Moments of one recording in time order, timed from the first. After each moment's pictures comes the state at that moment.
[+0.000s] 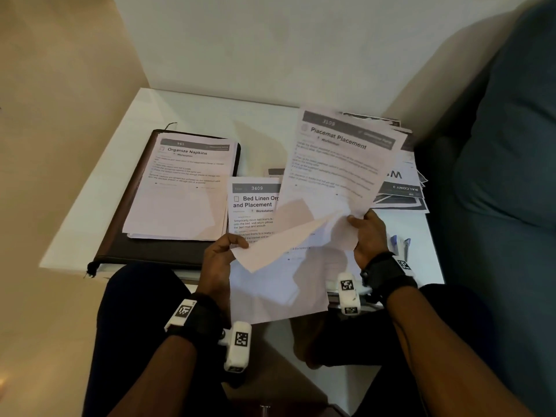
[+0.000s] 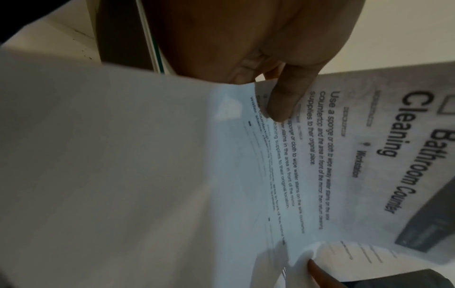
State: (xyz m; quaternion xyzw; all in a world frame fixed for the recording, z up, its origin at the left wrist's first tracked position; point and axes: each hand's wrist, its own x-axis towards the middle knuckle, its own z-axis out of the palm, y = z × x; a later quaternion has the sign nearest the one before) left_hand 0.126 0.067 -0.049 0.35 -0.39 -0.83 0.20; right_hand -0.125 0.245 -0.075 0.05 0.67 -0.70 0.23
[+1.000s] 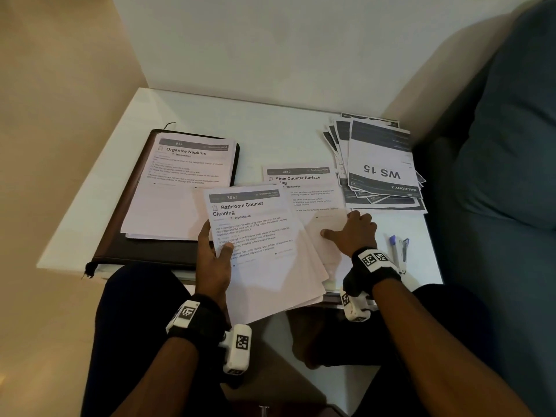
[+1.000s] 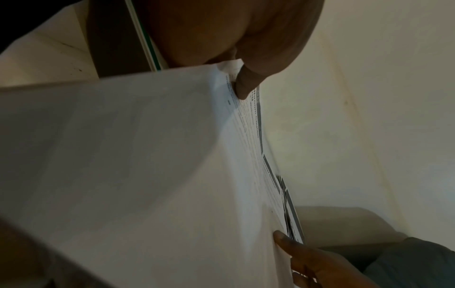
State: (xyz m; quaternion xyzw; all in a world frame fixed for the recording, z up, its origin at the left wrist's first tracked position) left_hand 0.128 0.056 -0.086 0.42 -0.50 -0.71 0.27; right_hand -0.126 0.229 -0.069 -0.12 0.96 -0.12 0.21
